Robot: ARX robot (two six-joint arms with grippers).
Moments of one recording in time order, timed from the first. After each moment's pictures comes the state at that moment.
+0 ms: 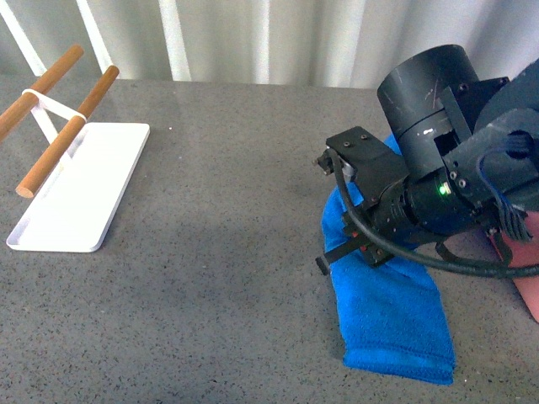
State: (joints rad) left arm 0.00 0.00 0.02 0.00 0.00 0.00; right arm 0.36 2.17 1.02 0.07 0.04 -0.19
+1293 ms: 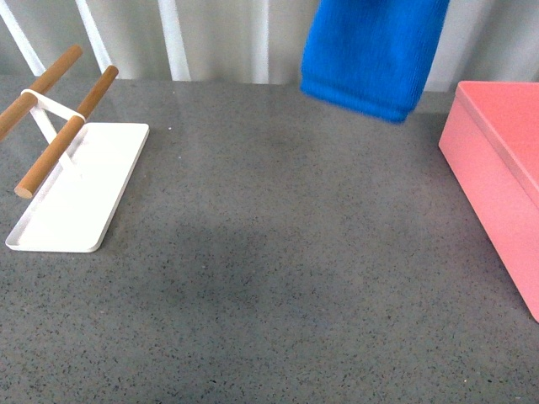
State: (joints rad) left arm 0.00 0.00 0.02 0.00 0.00 0.00; right arm 0.50 1.45 1.00 0.30 0.32 -0.16
